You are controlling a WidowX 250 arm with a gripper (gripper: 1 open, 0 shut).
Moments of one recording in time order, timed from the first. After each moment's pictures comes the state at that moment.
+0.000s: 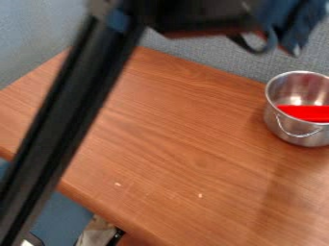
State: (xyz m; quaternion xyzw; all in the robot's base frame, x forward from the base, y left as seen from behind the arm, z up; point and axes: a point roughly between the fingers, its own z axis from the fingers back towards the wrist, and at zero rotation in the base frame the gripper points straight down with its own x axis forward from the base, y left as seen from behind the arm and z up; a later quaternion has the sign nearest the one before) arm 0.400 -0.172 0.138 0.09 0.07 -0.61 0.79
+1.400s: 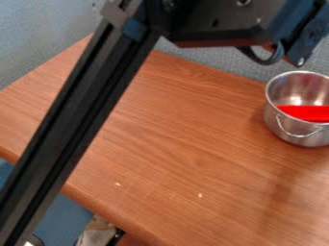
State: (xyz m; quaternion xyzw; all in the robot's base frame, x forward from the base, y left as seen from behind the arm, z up) arm 0.401 -0.172 0.139 0.09 0.07 -0.61 0.79
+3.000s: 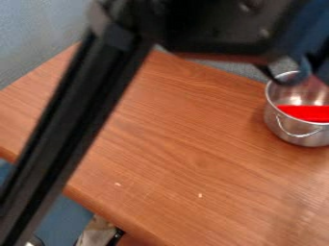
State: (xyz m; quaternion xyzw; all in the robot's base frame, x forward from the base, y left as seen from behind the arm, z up) arm 0.342 -0.194 0.181 0.13 0.19 -0.68 0.70
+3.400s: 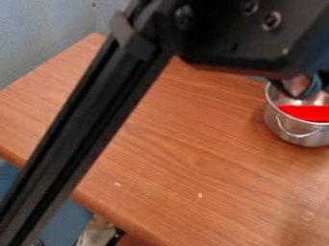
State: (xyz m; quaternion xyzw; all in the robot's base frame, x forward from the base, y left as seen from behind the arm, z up) arm 0.341 -0.200 0.166 0.13 0.19 -0.63 0.74
